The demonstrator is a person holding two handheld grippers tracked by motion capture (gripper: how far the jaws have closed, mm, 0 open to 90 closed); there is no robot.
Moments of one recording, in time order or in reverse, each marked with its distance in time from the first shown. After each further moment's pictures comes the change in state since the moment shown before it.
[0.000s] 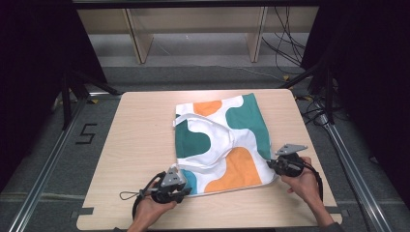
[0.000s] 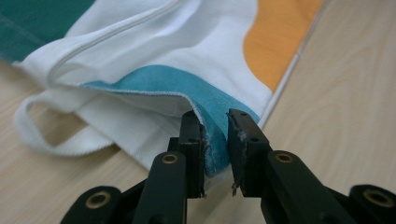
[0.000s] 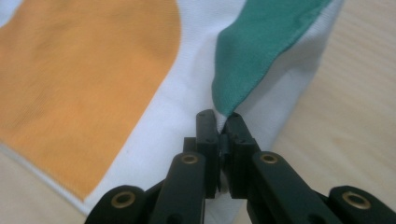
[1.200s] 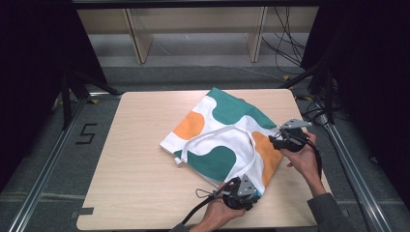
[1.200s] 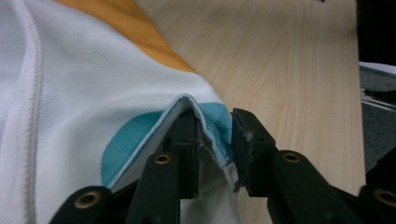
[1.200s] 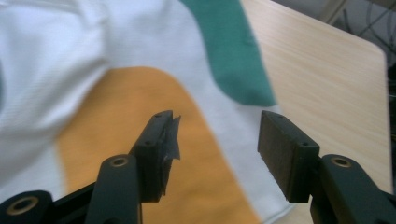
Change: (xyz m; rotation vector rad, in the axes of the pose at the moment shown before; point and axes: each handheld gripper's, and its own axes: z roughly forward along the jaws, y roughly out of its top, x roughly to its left) left arm -0.120 0.084 0.120 -0.074 -0.203 0.214; right arm -0.038 0.050 -0.001 -0.122 -0.173 0.034
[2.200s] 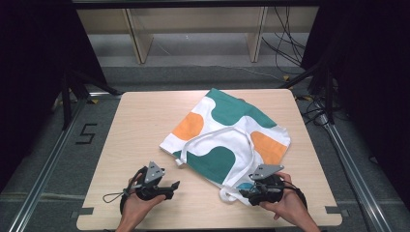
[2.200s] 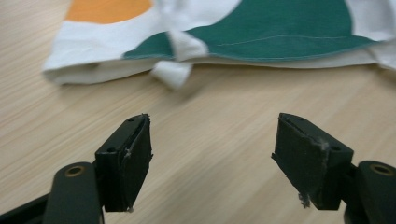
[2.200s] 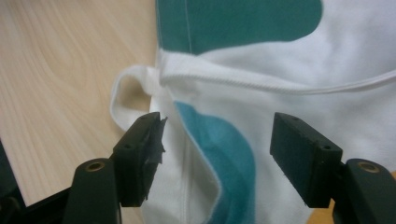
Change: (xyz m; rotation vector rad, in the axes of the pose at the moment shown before) left arm 0.106 -0.112 -0.194 0.051 0.439 -0.252; right arm 0.136 -0.047 -0.045 0.132 0.365 -0.219
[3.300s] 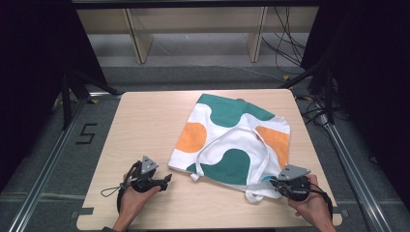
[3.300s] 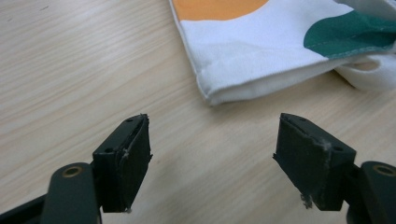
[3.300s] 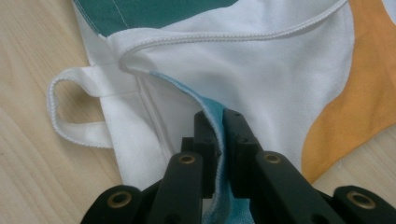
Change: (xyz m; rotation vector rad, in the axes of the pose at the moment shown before) left arm 0.019 -0.001 0.025 0.037 0.094 -0.049; right arm -0.044 -0.047 -0.035 0.019 -0.189 -0.022
